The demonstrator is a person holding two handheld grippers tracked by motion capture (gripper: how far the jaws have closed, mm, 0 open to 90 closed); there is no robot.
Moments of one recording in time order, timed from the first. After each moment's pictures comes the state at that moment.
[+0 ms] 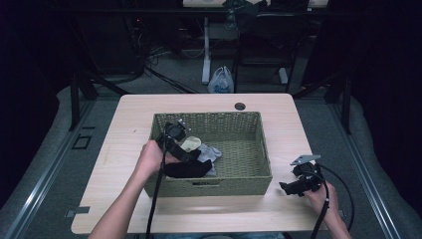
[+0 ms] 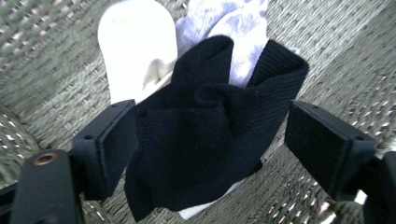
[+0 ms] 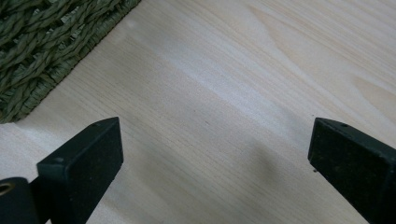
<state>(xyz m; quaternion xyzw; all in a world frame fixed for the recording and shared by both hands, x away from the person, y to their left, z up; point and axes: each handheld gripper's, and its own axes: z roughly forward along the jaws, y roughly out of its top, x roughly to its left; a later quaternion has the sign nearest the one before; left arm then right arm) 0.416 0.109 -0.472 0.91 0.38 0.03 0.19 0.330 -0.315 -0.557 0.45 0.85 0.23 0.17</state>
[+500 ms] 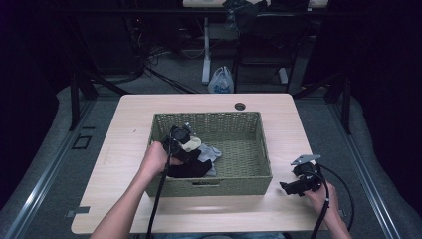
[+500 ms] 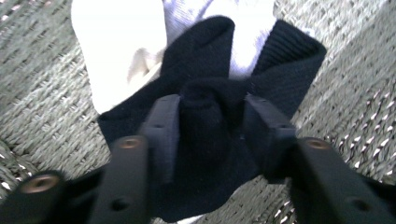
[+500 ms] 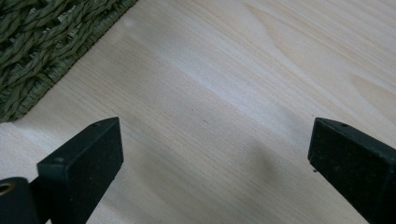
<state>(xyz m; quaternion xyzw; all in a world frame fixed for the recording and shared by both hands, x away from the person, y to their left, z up) 0.419 0.100 -0.487 0.92 0.36 0.02 0.16 0.330 -0.316 -0.557 0.45 0.84 0.23 0.17</state>
